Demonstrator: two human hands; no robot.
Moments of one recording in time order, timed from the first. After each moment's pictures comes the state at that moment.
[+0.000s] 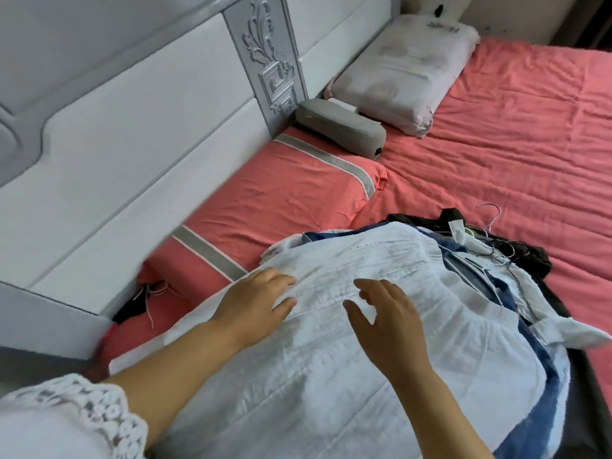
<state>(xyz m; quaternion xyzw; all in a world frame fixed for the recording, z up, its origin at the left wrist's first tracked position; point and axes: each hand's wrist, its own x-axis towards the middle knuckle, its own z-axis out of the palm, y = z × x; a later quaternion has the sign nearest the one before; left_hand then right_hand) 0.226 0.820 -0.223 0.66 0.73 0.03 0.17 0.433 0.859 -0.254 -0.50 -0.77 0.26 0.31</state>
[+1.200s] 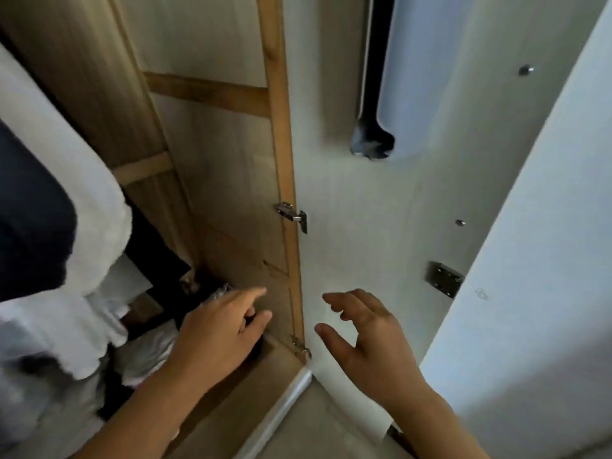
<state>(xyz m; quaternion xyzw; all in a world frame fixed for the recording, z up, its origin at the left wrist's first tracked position) -0.110 0.059 -0.051 -0.12 0.97 0.16 -0.14 -0.188 0.258 -0.055 0.36 -0.86 0.37 0.07</state>
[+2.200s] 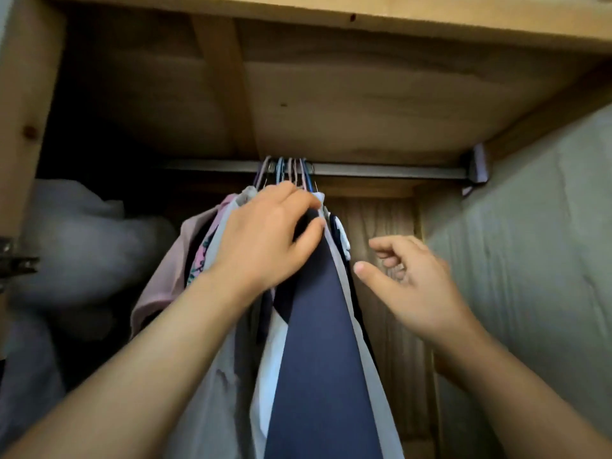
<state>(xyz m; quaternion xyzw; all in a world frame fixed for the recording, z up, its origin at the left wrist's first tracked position) -0.023 -0.181 0.364 -0.20 0.72 -0.35 -0.56 -0.204 -0.120 0.315 0.62 -0.48 0.58 0.22</state>
